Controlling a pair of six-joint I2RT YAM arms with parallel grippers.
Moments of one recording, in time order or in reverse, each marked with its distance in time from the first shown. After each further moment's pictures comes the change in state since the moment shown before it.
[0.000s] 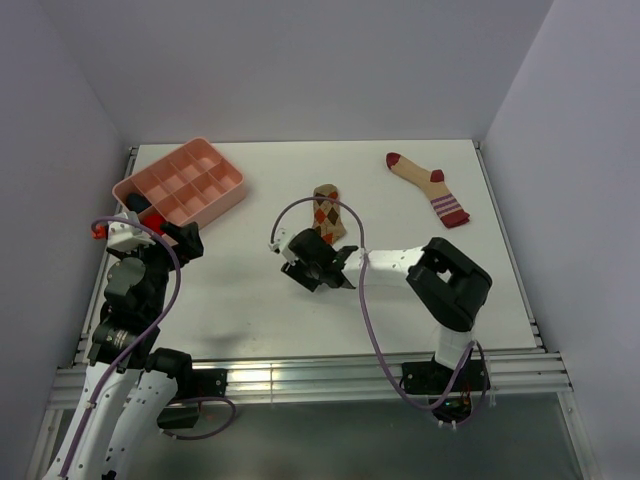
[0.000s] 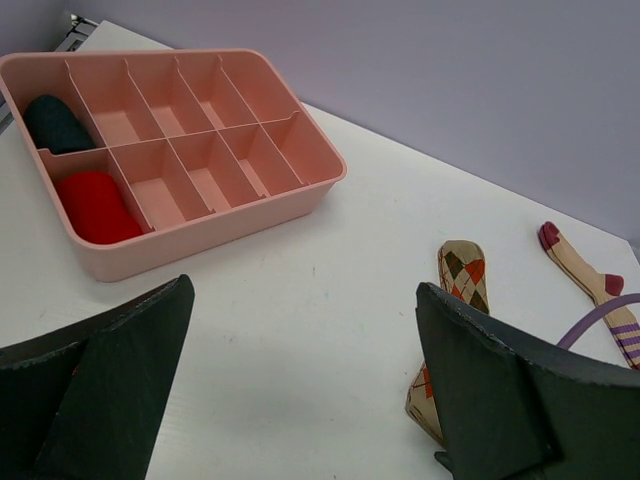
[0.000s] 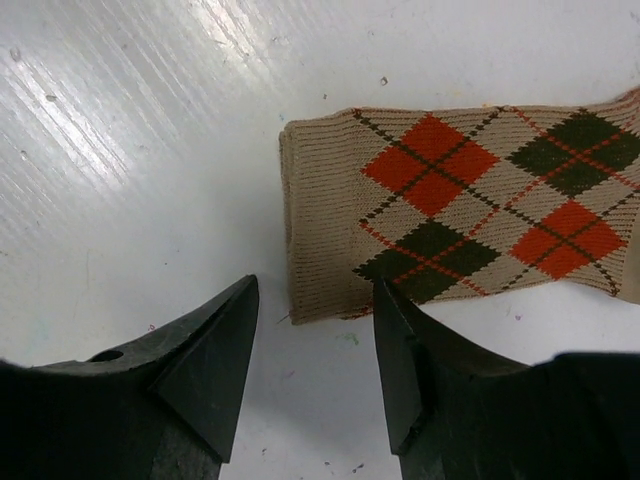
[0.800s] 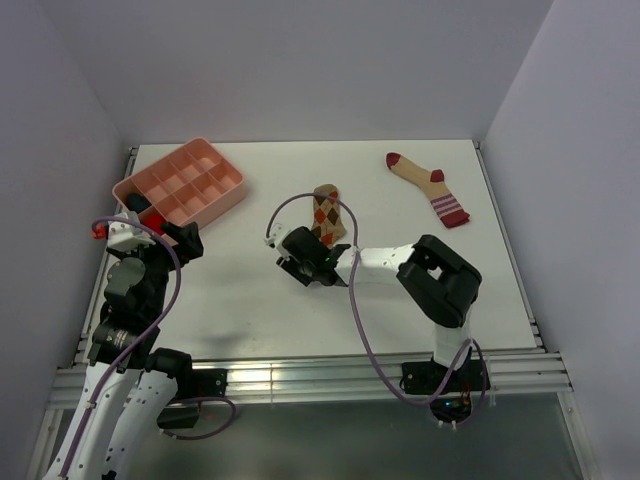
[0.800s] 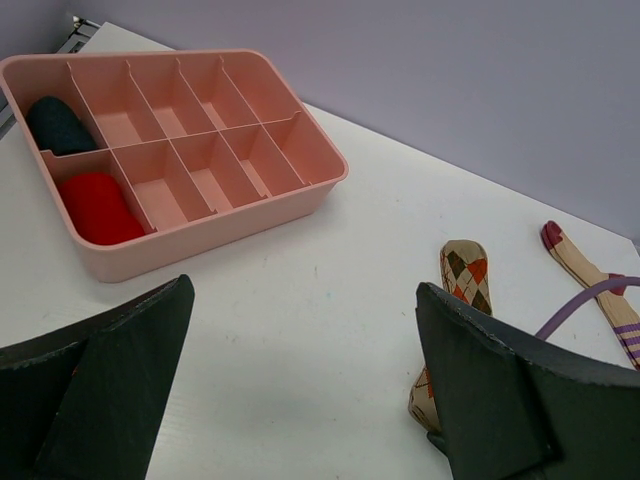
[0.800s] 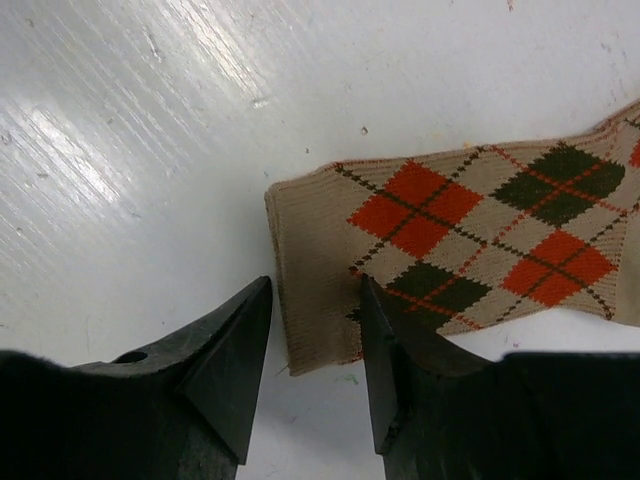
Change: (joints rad) left arm 0.001 0.000 0.000 0.000 0.000 0.007; right arm 0.009 0.059 0.047 0.040 0.041 0.056
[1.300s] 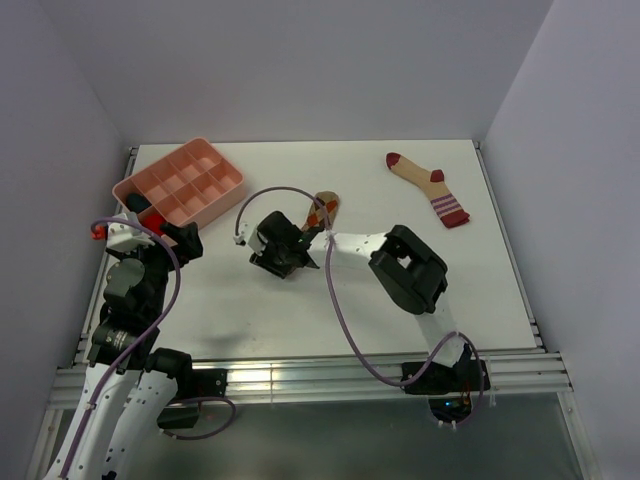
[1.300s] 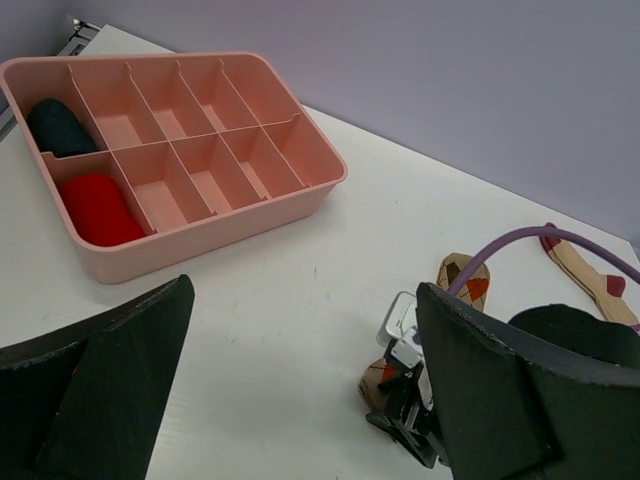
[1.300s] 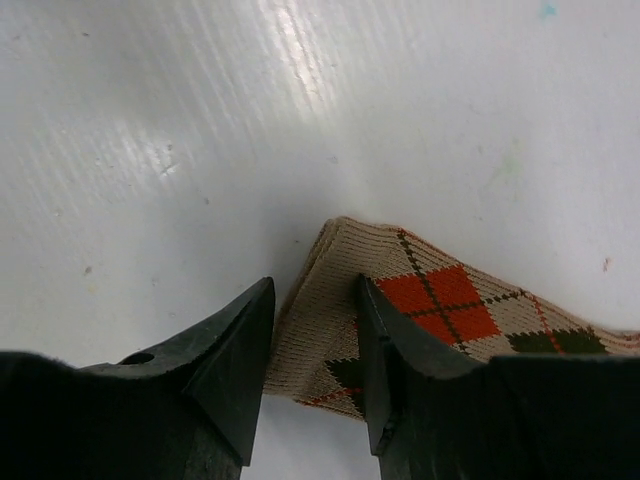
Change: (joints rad) left arm 0.000 -0.006 0.000 0.000 -0.001 0.000; right arm 0.000 0.223 0.353 -0.153 -0.255 -0.155
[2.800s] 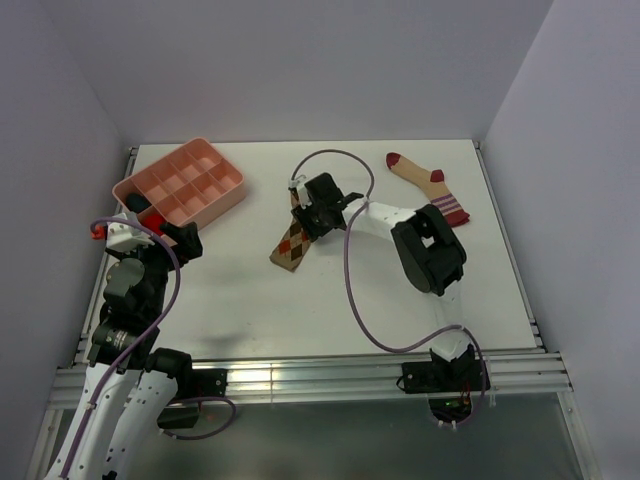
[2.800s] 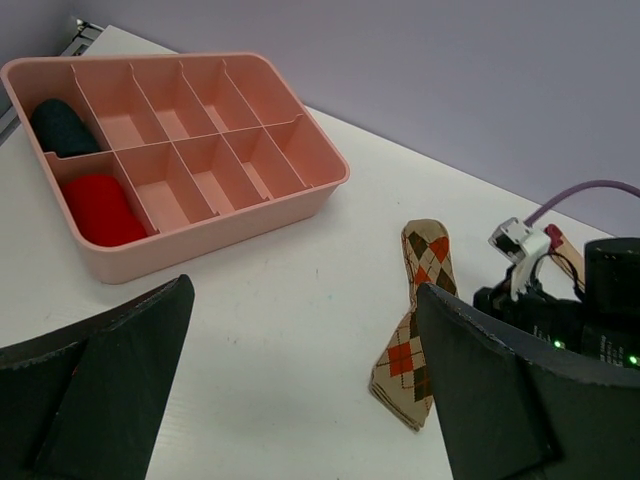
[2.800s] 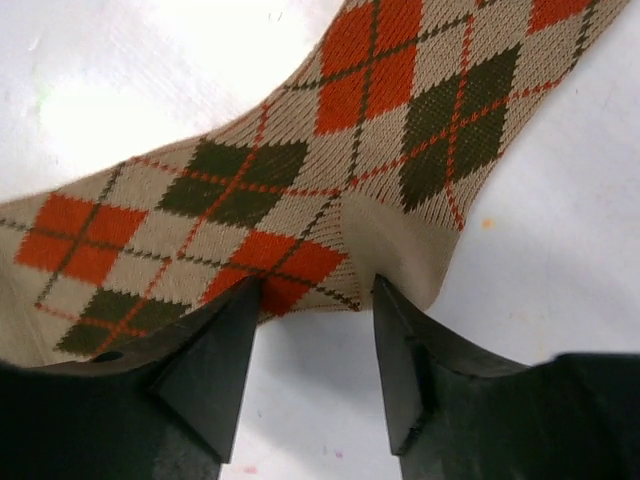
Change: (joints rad) left arm 0.005 0.001 0.000 0.000 0.000 0.000; right arm -0.310 0.013 0.054 -0.054 0.003 0.213
